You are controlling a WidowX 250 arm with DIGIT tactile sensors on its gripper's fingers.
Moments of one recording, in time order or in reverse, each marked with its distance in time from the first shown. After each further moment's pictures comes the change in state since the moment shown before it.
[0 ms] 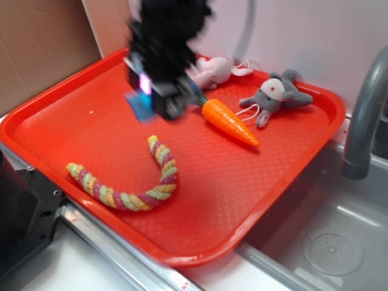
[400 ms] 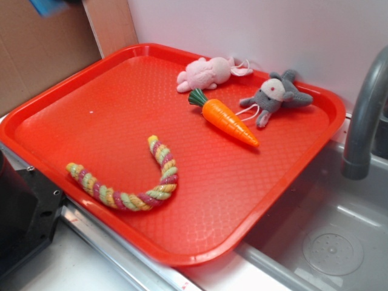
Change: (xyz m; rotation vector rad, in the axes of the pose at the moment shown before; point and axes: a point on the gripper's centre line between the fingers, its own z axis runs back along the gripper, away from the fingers) arm -0.046 0.075 0.088 0.007 -0.153 0.203
